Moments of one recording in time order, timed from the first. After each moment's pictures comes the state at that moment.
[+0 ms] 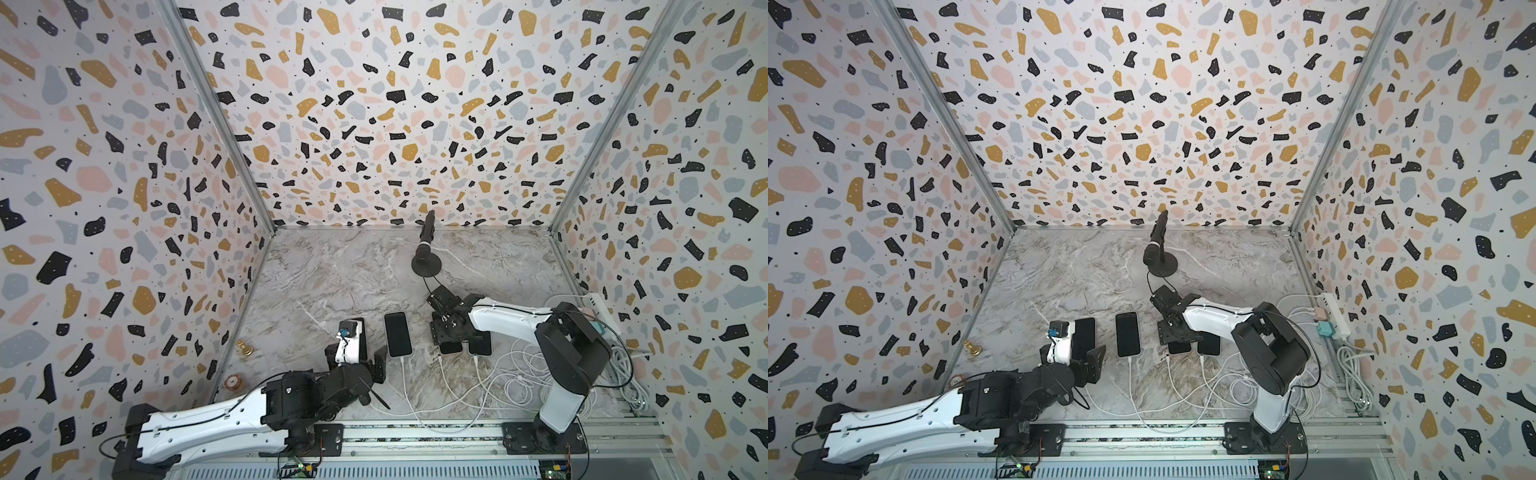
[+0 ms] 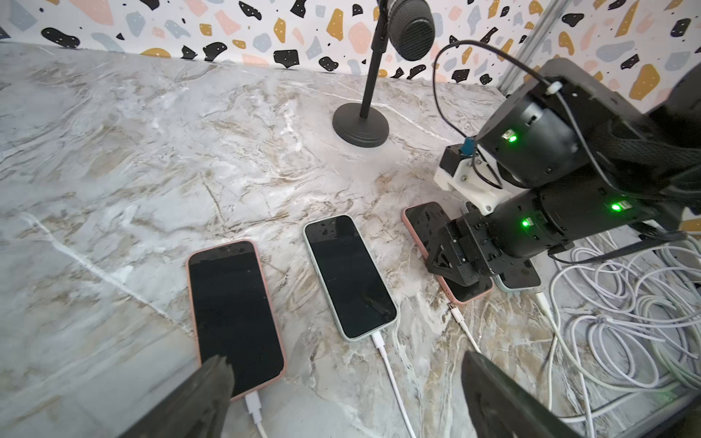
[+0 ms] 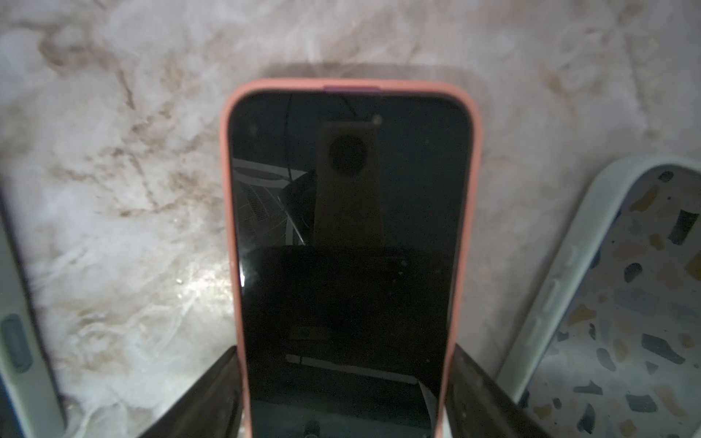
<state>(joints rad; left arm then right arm) -1.29 0.65 0.58 -0.66 -0.75 -0.83 0.76 1.77 1.06 -0.62 0.10 0.56</state>
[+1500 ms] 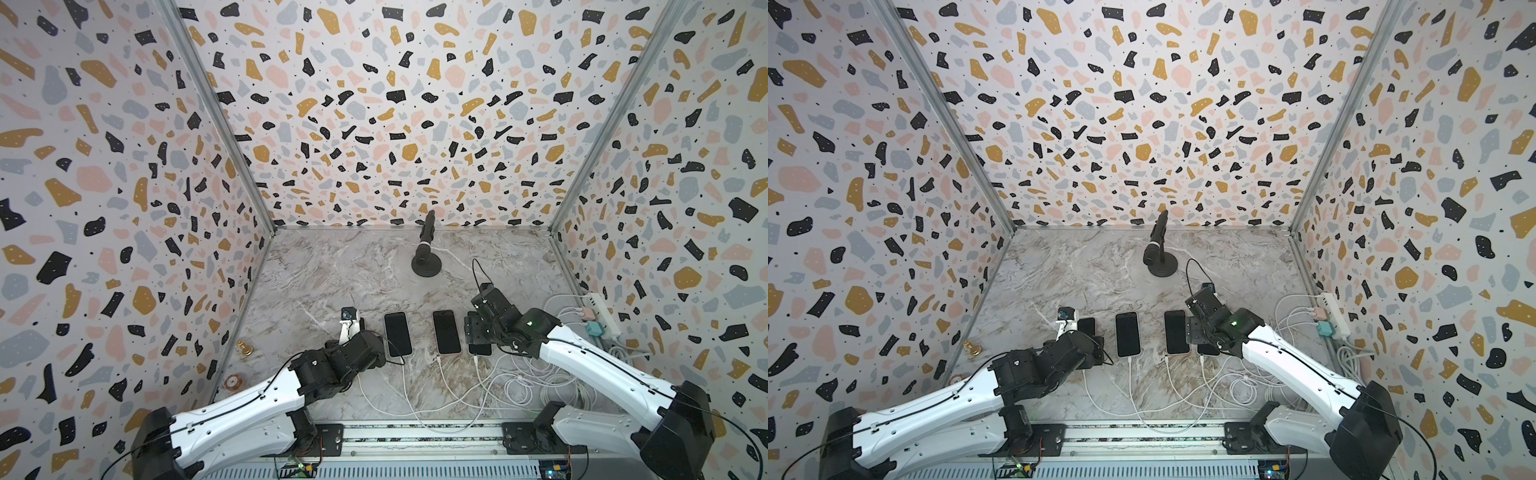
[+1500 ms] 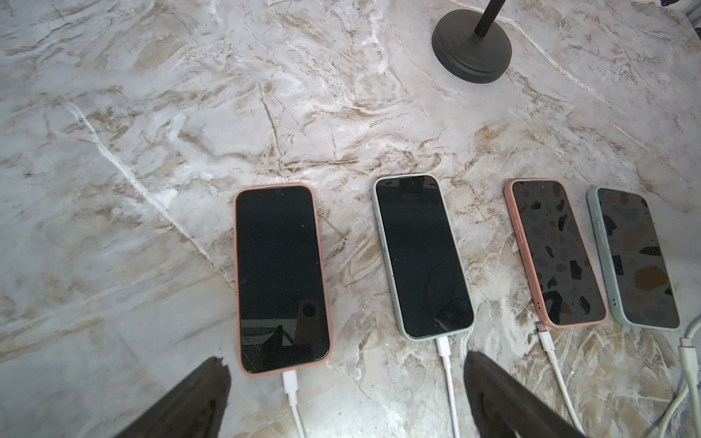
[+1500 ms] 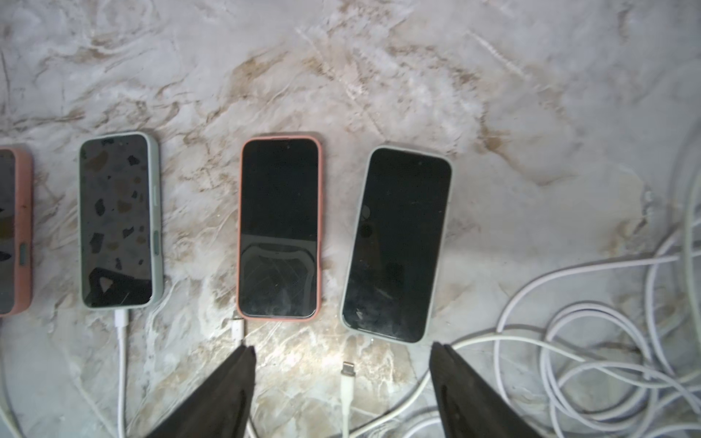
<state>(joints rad) -0.97 0.91 0.64 -0.69 -0.53 -0.88 0.72 1.16 0.89 -0.79 0.20 0.57</state>
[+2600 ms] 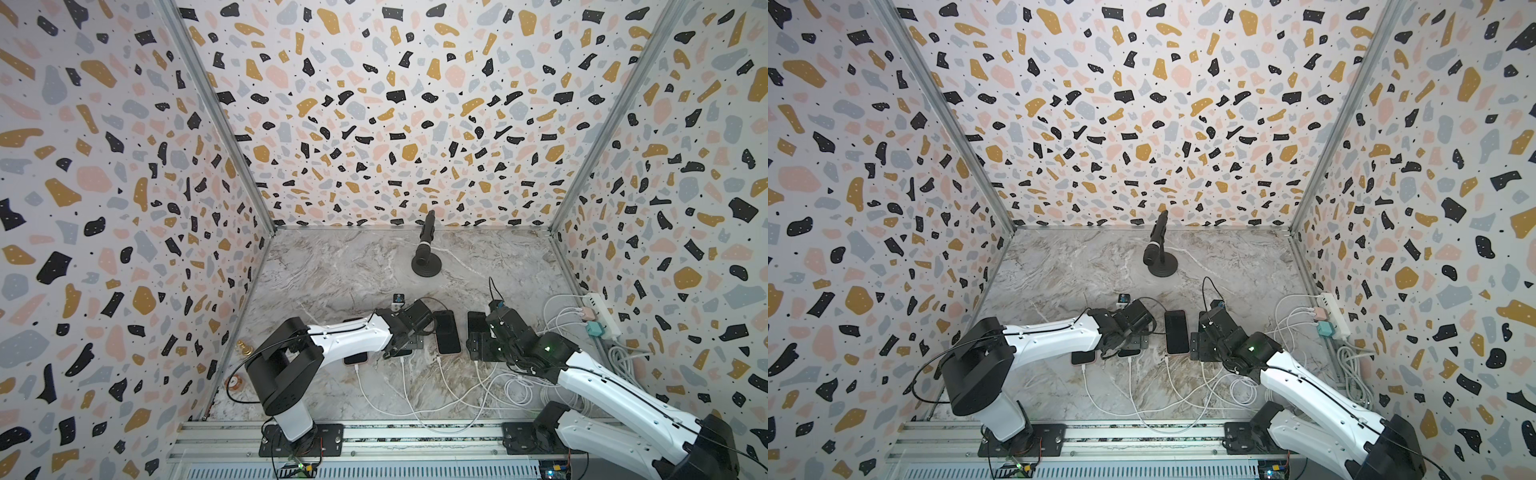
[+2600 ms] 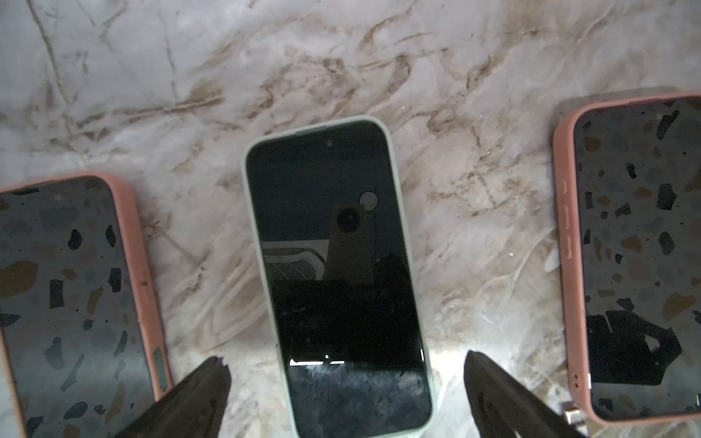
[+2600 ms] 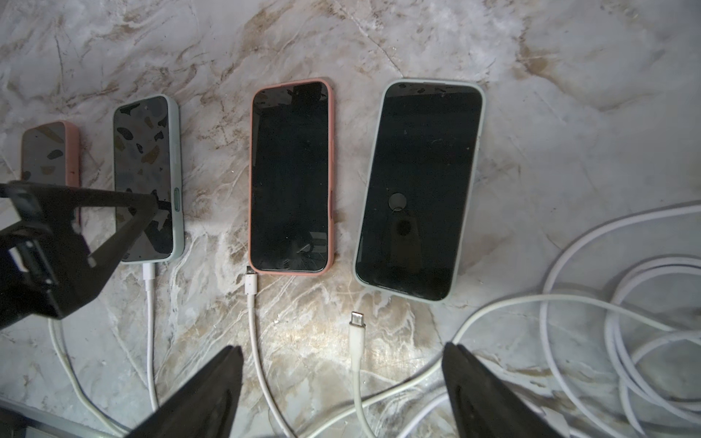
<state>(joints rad) -0.92 1.70 1.05 -0.61 -0.33 -0.86 0.73 0.95 0.69 -0.74 0.11 0.64</state>
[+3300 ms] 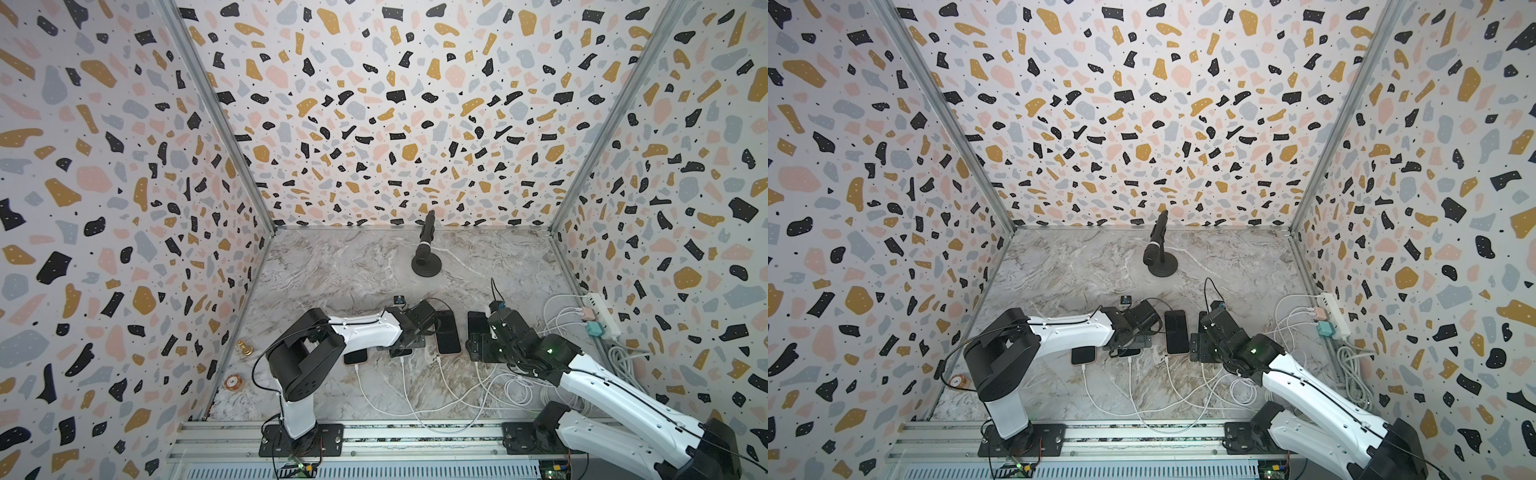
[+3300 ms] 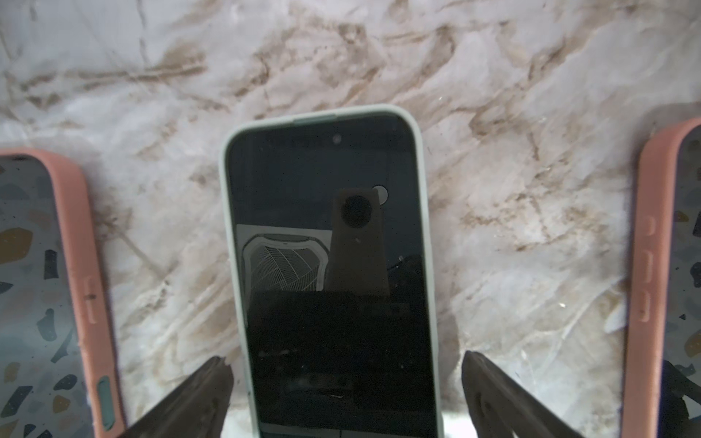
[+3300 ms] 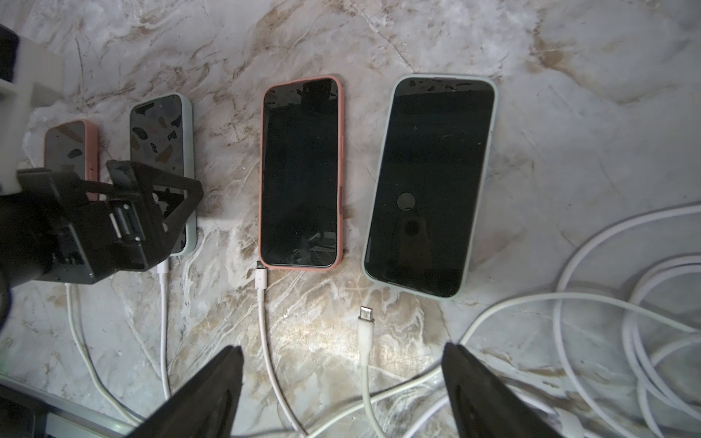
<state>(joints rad) -0.90 1.81 1.08 -0.59 -0.32 -0.94 0.73 0.92 0.67 -0.73 0.08 0.65</state>
